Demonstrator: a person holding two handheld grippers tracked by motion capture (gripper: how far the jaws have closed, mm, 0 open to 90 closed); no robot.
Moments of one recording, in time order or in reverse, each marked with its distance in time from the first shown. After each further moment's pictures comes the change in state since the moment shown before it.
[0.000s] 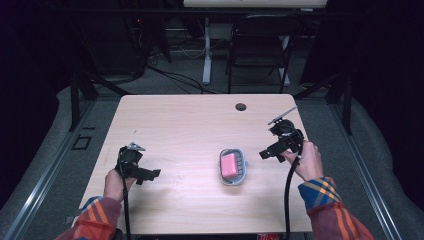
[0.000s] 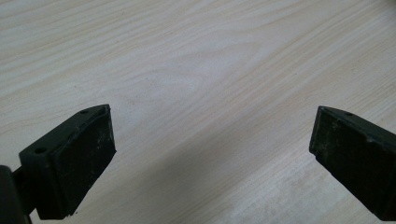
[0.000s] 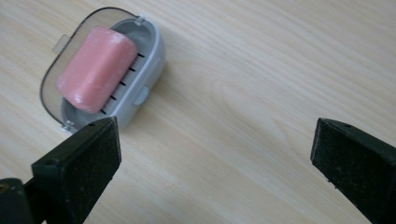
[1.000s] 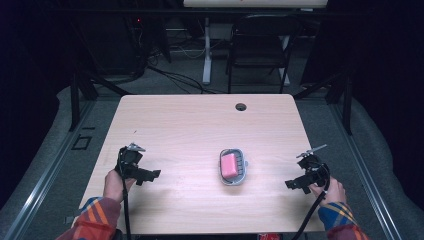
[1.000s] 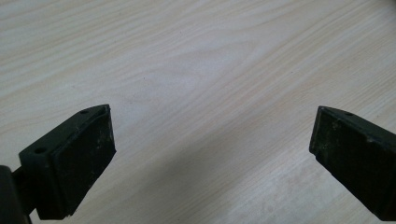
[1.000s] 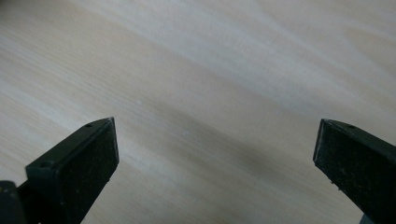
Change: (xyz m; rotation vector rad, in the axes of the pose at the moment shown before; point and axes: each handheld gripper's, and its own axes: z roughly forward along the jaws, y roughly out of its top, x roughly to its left) left arm -0.002 -0.001 -0.003 -0.008 -0.002 0.014; right arm -0.050 -0.120 0.051 0.036 -0.016 0.094
